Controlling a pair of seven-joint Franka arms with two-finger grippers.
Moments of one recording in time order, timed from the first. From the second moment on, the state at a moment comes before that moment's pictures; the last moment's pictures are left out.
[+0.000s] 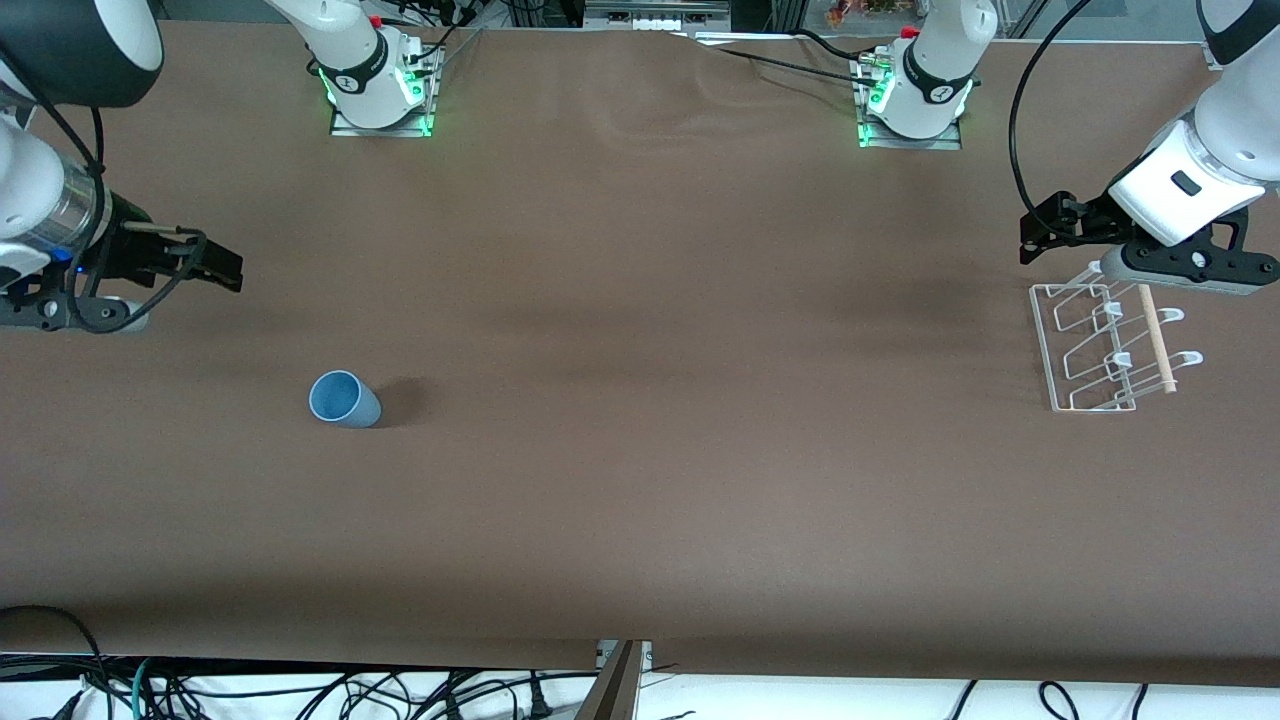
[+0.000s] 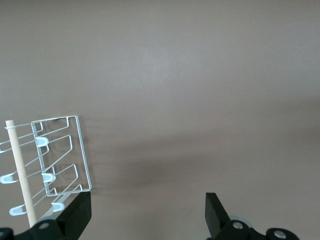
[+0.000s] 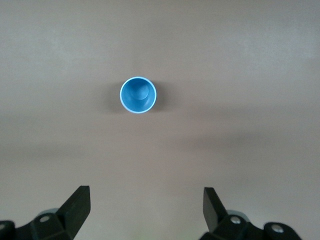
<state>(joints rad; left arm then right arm) -0.02 -0.01 -0.08 -1.67 -0.01 1.64 0.01 0.07 0.19 0.02 -1.48 -0.06 1.55 0.13</state>
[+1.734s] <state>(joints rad) -0.02 -0.01 -0.08 -1.67 -0.01 1.64 0.01 0.03 0.56 0.02 -1.64 -0.07 2.01 0.06</state>
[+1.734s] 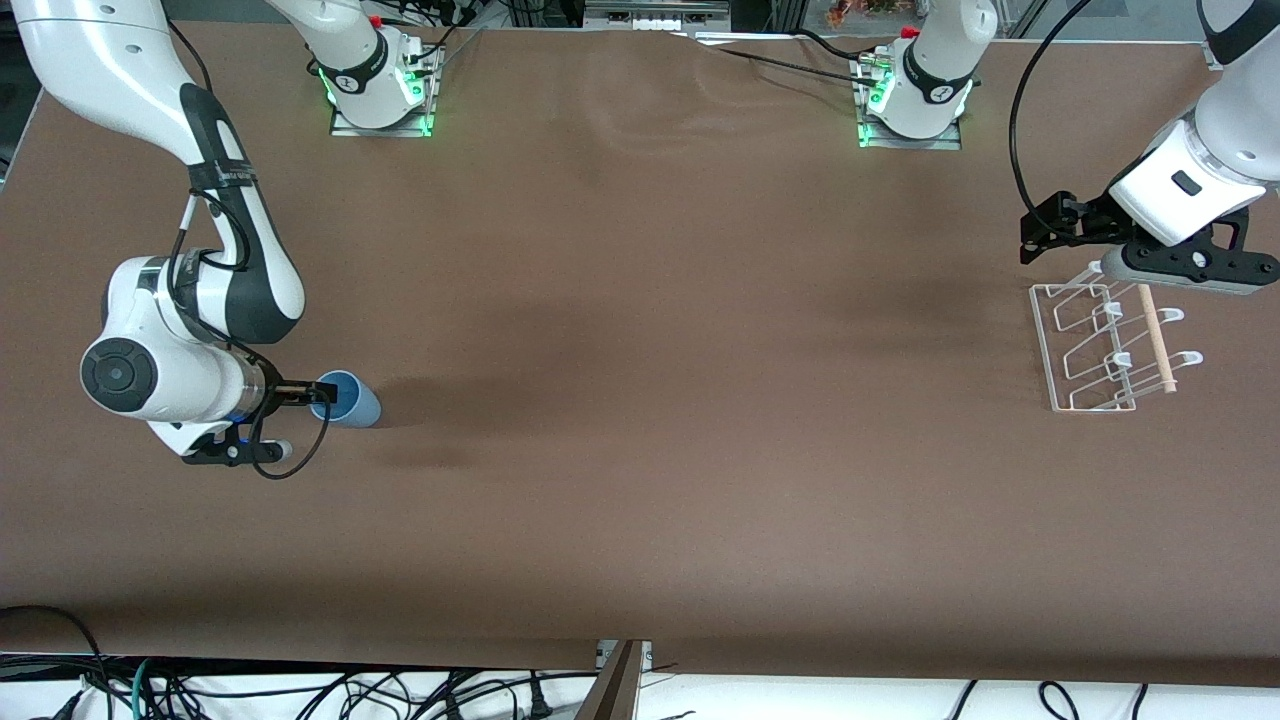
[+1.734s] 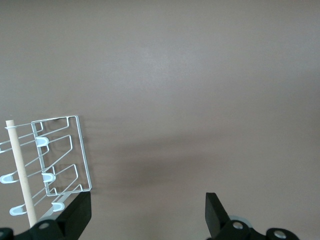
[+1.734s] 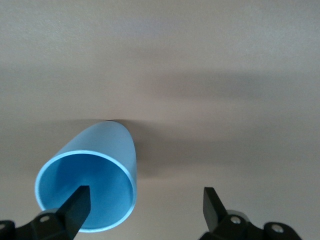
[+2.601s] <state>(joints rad) -0.02 -0.01 -0.08 -1.67 -0.01 1.63 0.01 0.02 0.57 0.02 -1.70 0.00 2.05 0.06</state>
